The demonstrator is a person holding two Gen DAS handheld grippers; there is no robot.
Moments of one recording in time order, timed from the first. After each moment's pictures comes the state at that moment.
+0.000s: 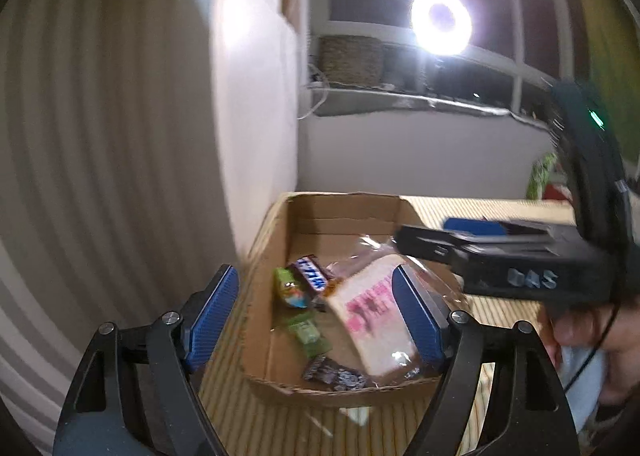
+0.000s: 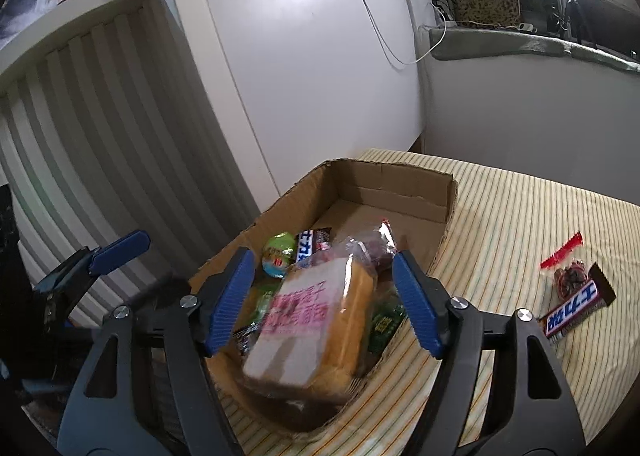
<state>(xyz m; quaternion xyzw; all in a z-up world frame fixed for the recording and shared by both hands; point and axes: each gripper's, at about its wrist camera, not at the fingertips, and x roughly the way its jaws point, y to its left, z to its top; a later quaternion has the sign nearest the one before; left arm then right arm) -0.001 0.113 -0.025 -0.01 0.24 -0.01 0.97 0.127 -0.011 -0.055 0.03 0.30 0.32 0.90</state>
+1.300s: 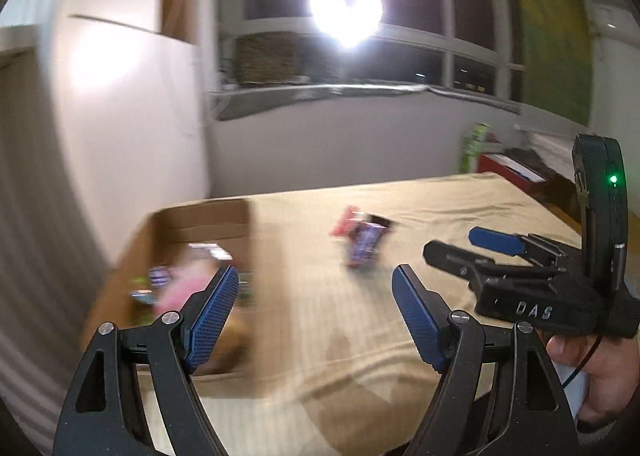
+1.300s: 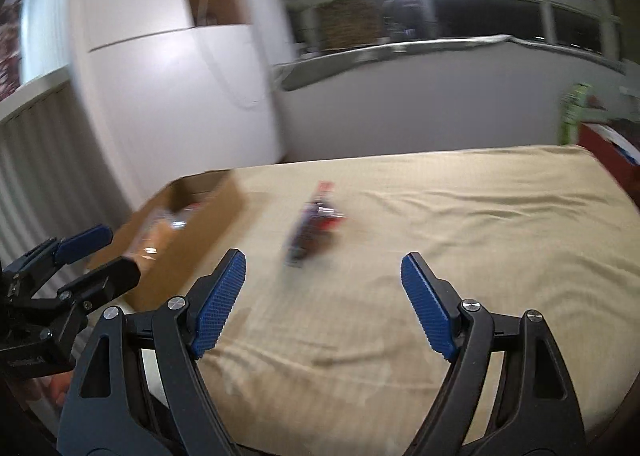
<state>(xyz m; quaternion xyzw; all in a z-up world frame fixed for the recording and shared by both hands) 0.003 -0.037 -0.022 0.04 0.25 -0.13 0.96 0.041 -0.238 -0.078 0.09 0.26 0.12 0.95</state>
